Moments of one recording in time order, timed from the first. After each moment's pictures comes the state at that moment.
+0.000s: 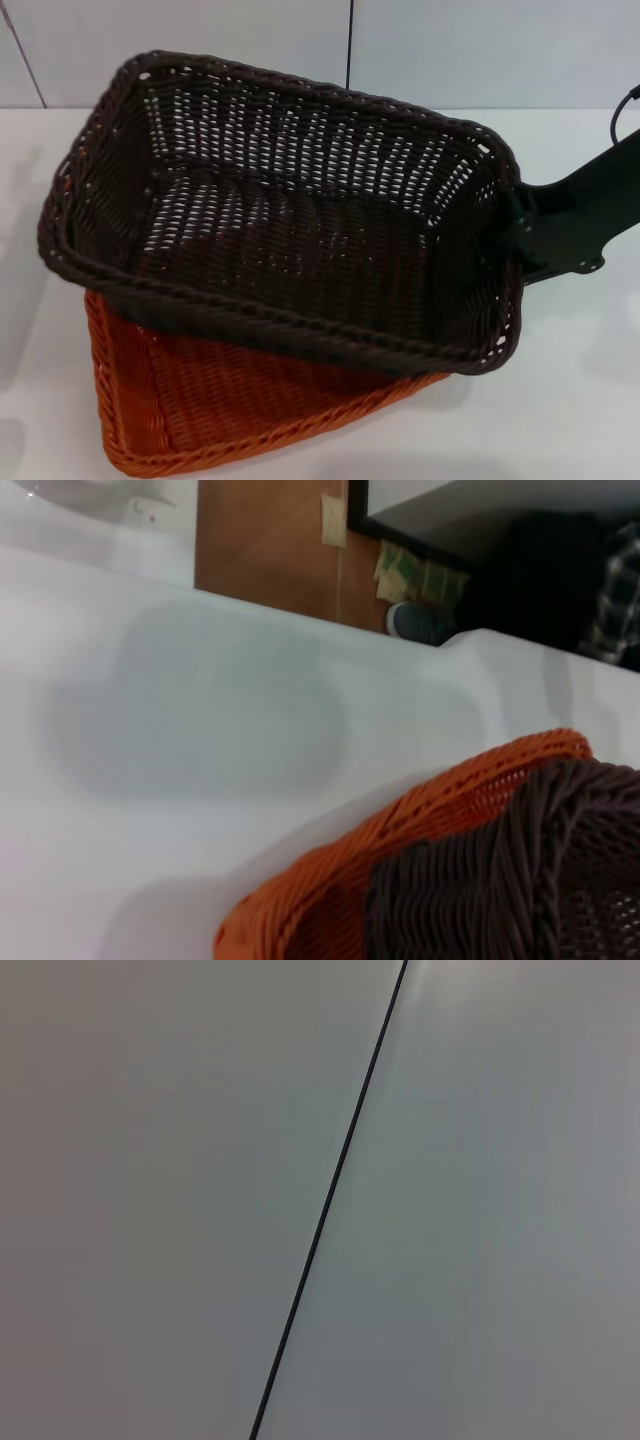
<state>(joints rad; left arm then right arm) -0.49 -2.07 -2.14 -0.28 0.23 -1.30 2.56 0.76 1.88 -1.23 -1.25 1.11 1.87 -2.87</state>
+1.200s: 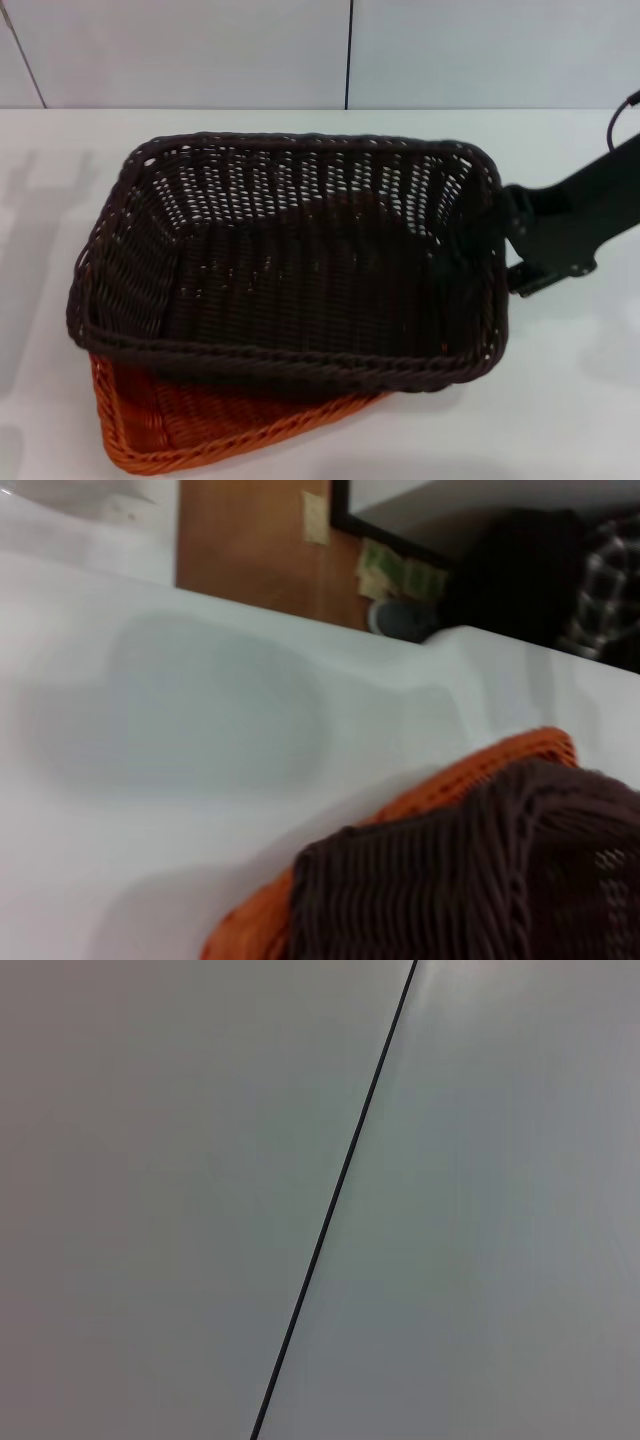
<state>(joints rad) -0.49 -2.07 -2.14 -0.26 0.23 -1.33 2.54 0.75 1.90 -1.20 -1.26 1.11 1.86 -2.88</state>
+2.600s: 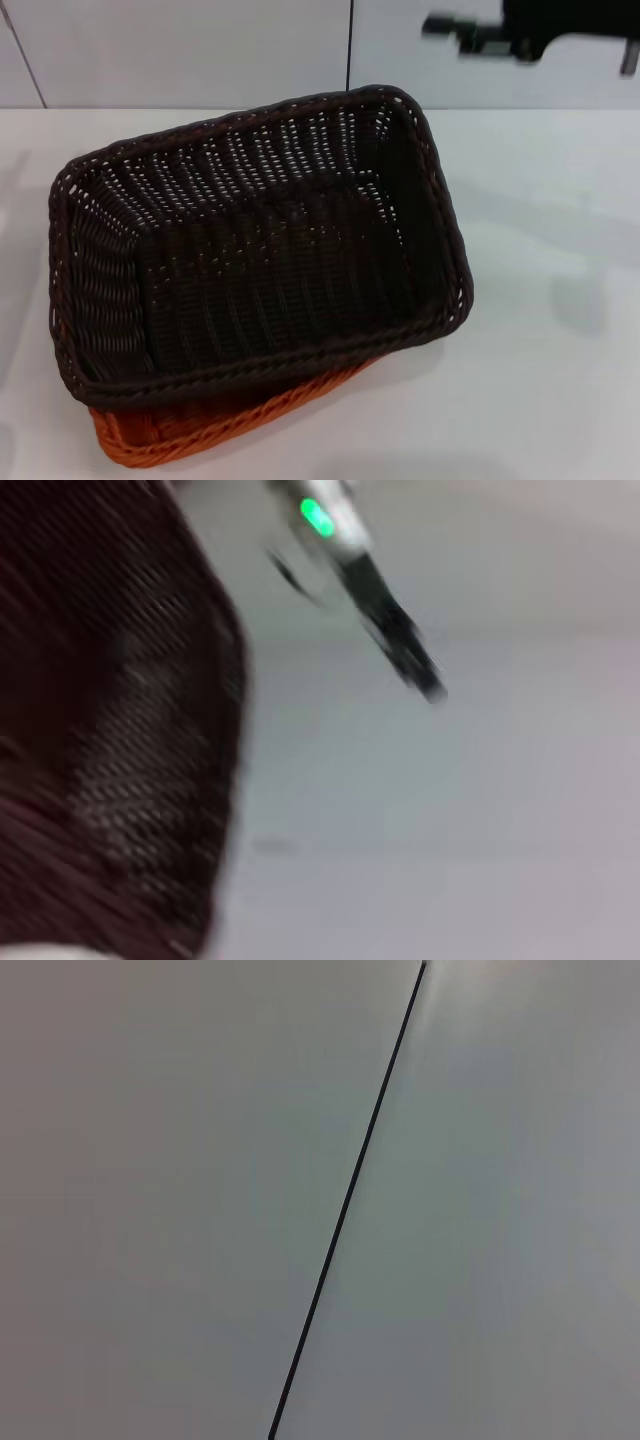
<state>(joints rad) -0.47 -2.06 -2.14 -0.28 0.23 -1.33 2.53 0.64 2.00 -0.95 -1.17 1.49 1.37 -2.89</state>
